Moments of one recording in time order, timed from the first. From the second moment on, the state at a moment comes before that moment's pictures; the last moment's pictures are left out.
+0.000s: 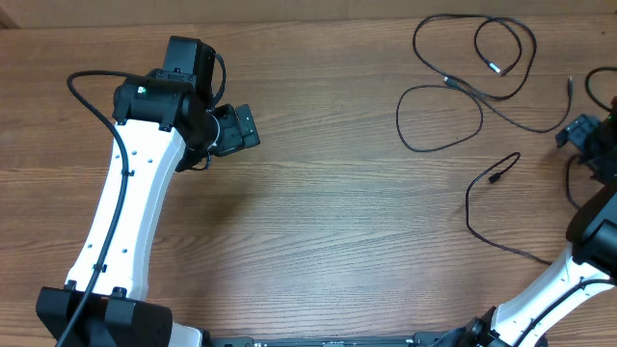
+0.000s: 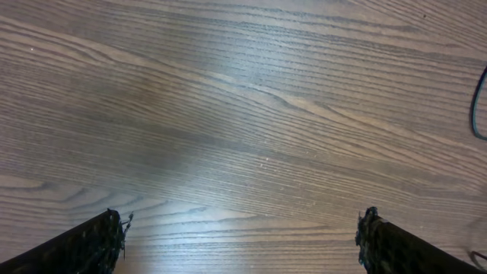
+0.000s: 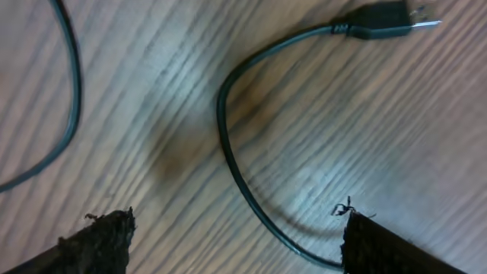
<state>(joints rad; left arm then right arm) -0.17 1.64 1.65 -1.31 0.08 -0.49 -0.59 2.14 1.73 -1.01 0.11 0.35</state>
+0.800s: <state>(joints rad) -0.17 1.64 1.65 -1.31 0.08 -0.49 -0.59 2.15 1.56 -0.89 0.09 0.31</state>
